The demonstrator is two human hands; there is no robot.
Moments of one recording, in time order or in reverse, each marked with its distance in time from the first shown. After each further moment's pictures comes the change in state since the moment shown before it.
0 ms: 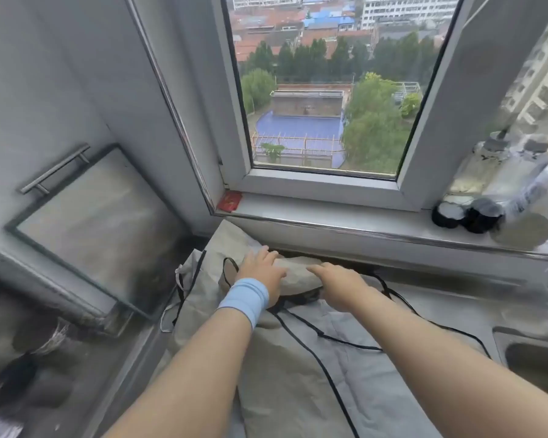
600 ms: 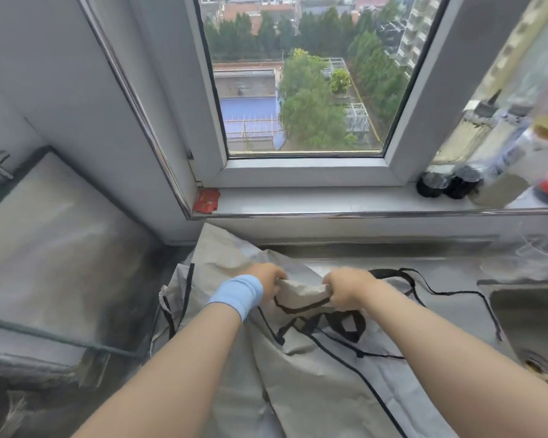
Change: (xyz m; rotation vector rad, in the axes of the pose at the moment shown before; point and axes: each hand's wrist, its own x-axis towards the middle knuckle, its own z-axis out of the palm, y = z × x) left_hand 0.051 -0.048 0.027 -0.319 -0.198 0.230; right_hand 0.006 -0.021 0.007 0.059 -0.287 0.279
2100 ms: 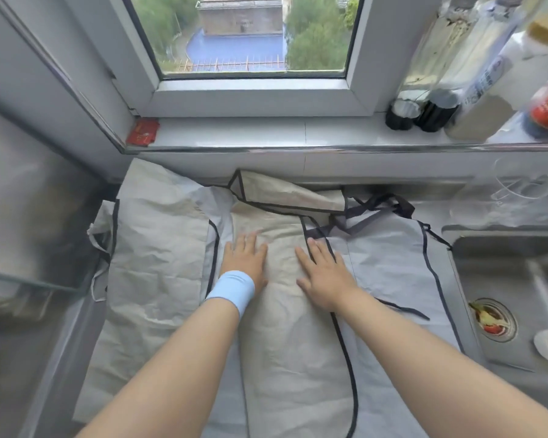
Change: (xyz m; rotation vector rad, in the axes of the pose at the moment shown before) left_hand 0.033 0.084 0.145 0.310 0.046 -0.182; right_hand -0.014 0.085 0.149 0.116 0.169 -0.088
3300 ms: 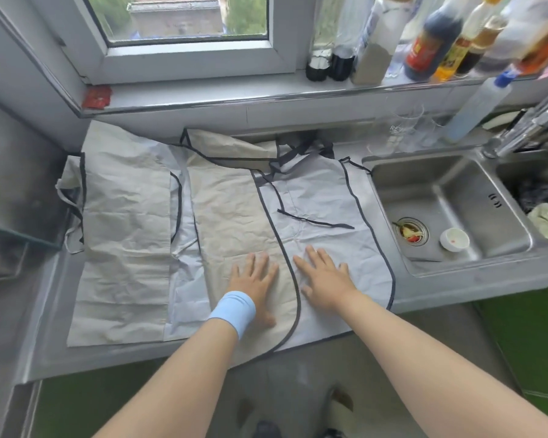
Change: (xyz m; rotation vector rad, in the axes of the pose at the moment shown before) left_hand -0.179 0.105 0.087 0.085 -0.127 0.326; right_hand -0.209 0.001 0.088 0.029 -0.036 0.224
